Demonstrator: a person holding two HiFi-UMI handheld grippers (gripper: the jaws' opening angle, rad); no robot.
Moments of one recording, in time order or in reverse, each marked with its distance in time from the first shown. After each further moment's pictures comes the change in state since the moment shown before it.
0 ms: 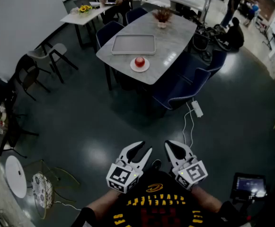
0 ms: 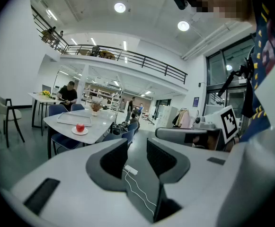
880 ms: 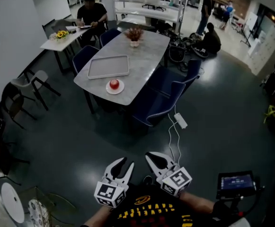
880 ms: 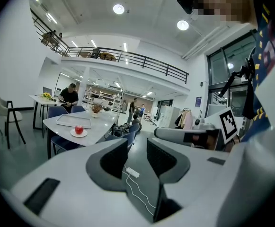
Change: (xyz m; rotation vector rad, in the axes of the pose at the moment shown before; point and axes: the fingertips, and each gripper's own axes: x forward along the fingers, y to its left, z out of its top) left arm 0.026 -0.011 0.011 -0.008 -0.008 0.032; right arm -0.006 -0.029 0.006 0.064 -0.050 0.025
